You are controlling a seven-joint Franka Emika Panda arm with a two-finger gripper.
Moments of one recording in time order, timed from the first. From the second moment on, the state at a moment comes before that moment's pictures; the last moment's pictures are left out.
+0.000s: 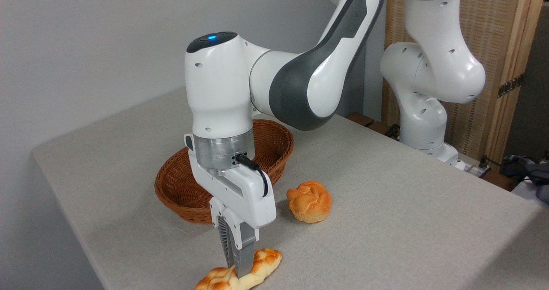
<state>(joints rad) 0.00 0.12 0.08 -2.01 0.14 2.31 0.80</state>
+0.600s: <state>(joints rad) 0.00 0.11 0.07 -2.01 0.13 2.31 0.80</state>
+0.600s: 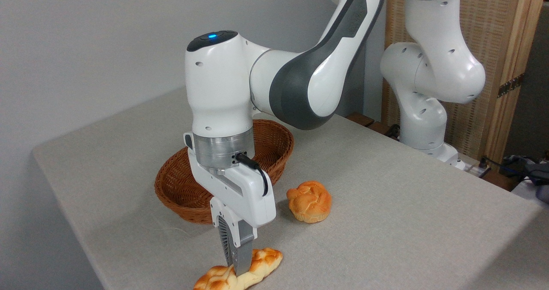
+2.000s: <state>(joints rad) -0.01 -0.05 -0.06 -1.96 -0.24 2.05 0.79</state>
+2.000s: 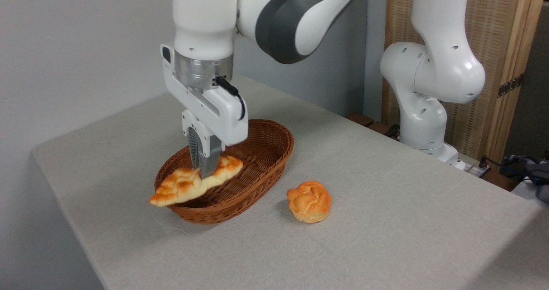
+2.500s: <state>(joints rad) -0.02 -0.04 -0.16 -1.97 -0.24 2.04 0.76</state>
